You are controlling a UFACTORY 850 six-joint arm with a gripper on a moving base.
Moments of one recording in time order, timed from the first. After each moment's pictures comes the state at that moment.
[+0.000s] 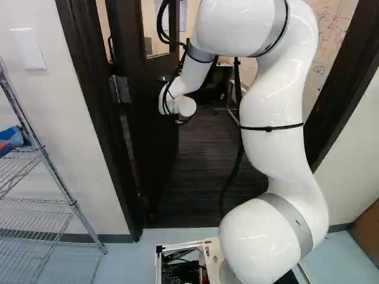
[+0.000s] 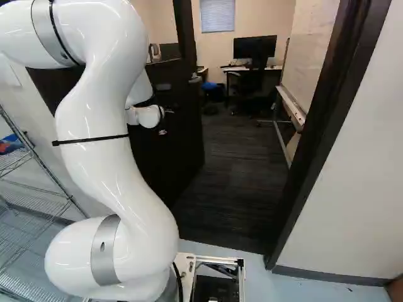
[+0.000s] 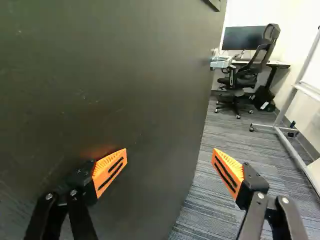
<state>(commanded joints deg) 16.2 -25.9 -56.7 3.6 47.7 0.0</state>
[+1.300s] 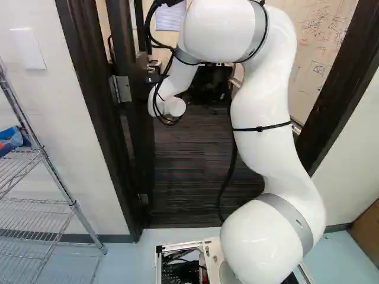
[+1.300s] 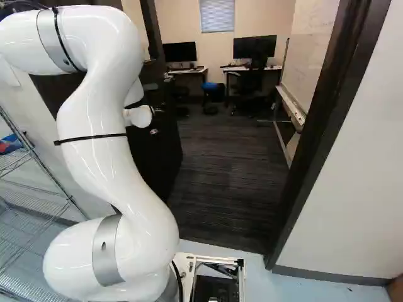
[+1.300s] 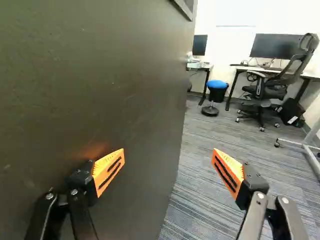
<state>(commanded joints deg) 20.9 -29.5 -61.4 -0.4 47.7 0.0</state>
